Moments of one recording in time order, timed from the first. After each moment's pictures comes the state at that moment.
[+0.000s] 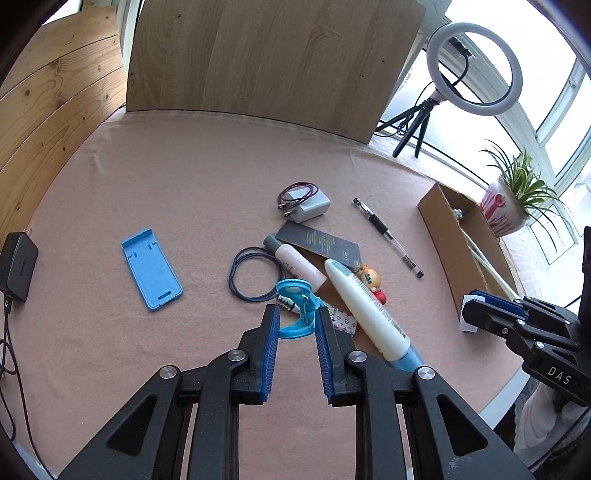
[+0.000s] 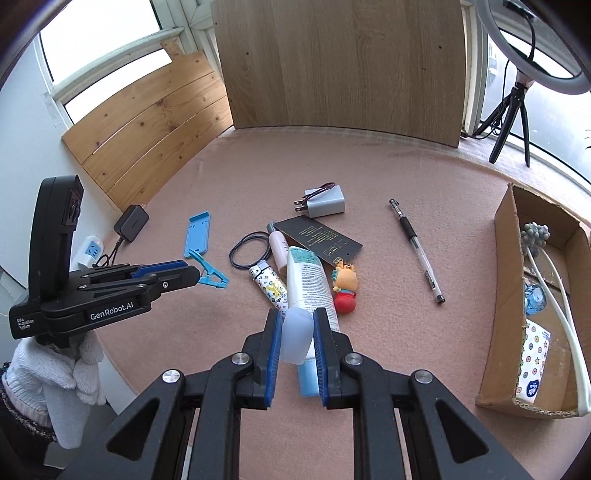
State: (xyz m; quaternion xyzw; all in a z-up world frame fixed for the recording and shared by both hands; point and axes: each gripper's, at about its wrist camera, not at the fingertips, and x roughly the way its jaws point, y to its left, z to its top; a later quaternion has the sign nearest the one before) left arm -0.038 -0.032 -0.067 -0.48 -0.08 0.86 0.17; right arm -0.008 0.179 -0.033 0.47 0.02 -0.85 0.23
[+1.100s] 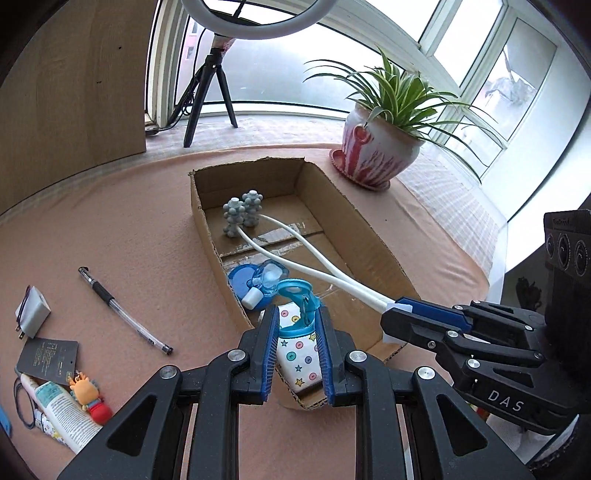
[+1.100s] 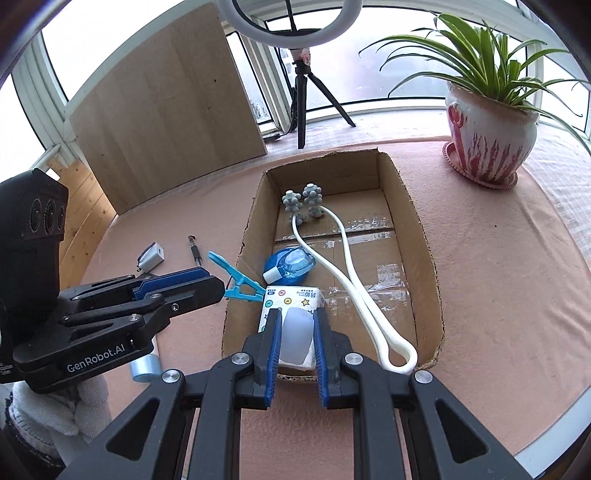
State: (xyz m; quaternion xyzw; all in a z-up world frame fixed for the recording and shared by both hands) left arm -0.050 0.272 -0.048 -0.46 0.02 0.81 0.37; right arm -0.004 0.406 -0.027 0.45 -0.12 -0.88 0.06
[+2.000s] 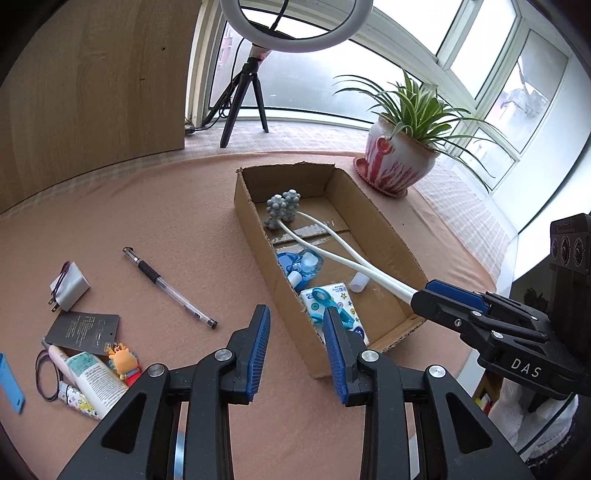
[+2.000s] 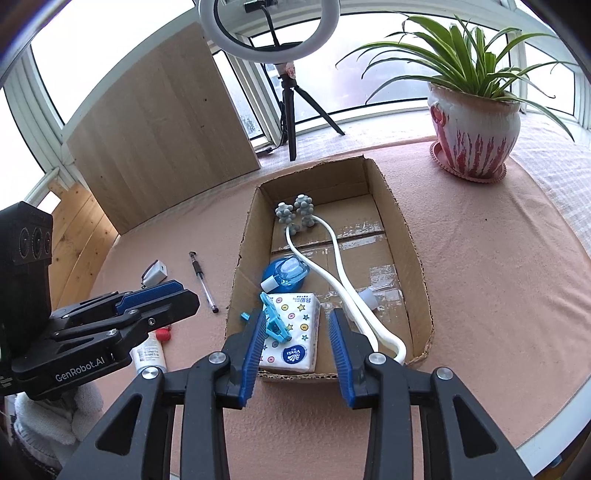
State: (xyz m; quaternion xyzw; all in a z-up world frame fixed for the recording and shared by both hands) left arm -0.044 0.212 -0.041 -0.46 0.01 0.82 0.33; right arm 0.007 0.414 -0.020 0.43 -0.15 -0.89 0.05
